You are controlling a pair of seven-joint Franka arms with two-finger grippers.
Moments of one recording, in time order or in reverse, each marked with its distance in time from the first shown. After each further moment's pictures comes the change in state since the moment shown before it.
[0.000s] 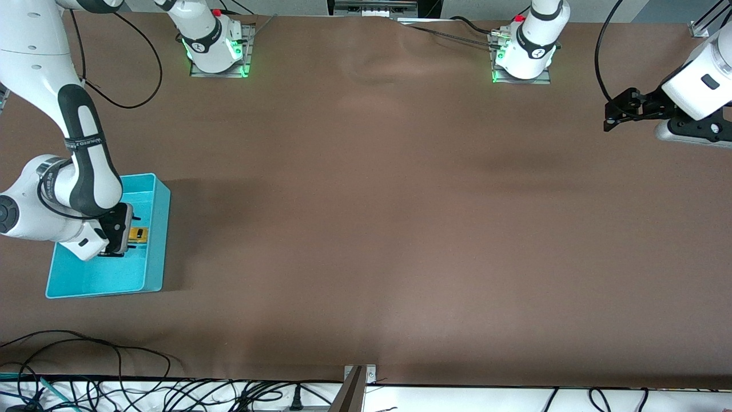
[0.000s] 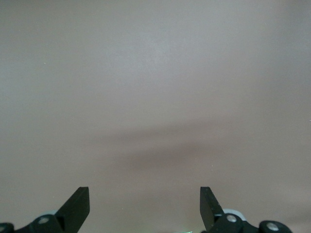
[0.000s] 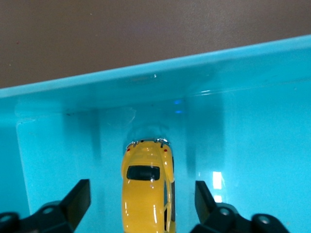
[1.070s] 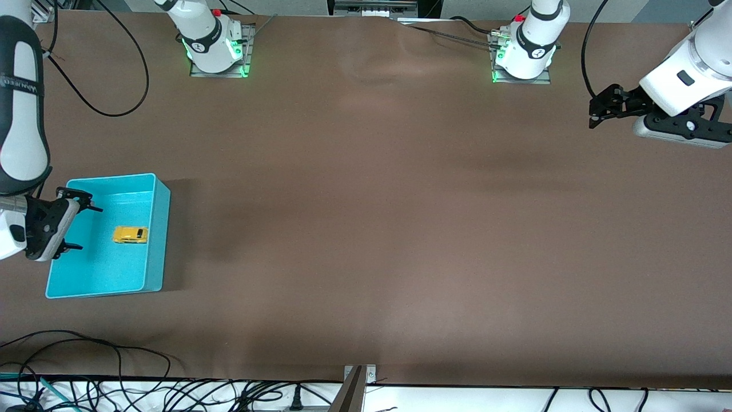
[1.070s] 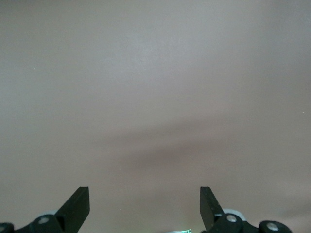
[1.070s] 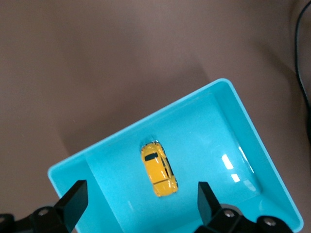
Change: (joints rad) left arm -0.005 0.000 -0.046 0.003 0.000 -0.009 0.000; right arm 0.003 -0.197 0.032 0.232 0.011 -0.383 0.464
